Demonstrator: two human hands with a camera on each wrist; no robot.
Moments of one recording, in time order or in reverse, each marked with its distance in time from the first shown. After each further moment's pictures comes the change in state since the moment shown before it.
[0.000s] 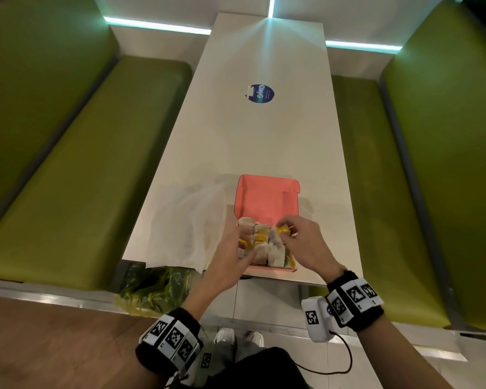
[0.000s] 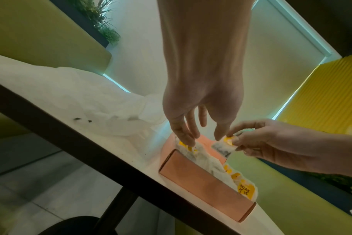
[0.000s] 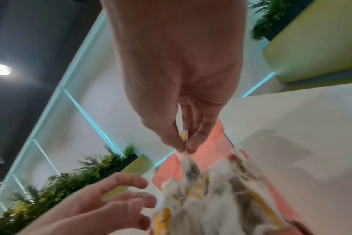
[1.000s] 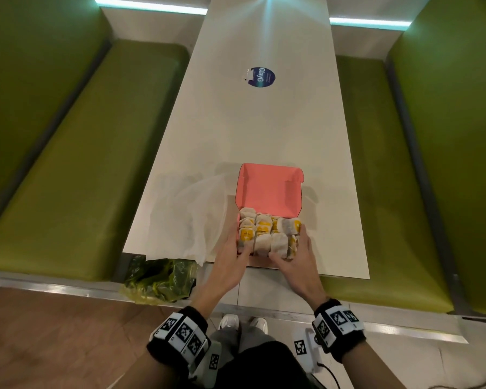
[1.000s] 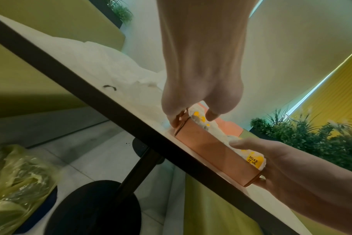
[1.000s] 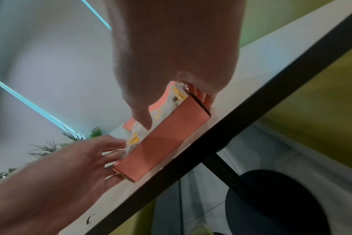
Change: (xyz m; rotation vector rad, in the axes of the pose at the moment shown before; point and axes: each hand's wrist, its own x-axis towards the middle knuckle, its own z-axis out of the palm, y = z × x) left_hand -0.005 -0.032 0.023 -0.122 0.069 -0.037; right_hand -0.054 0.031 0.061 0.322 0.089 0.327
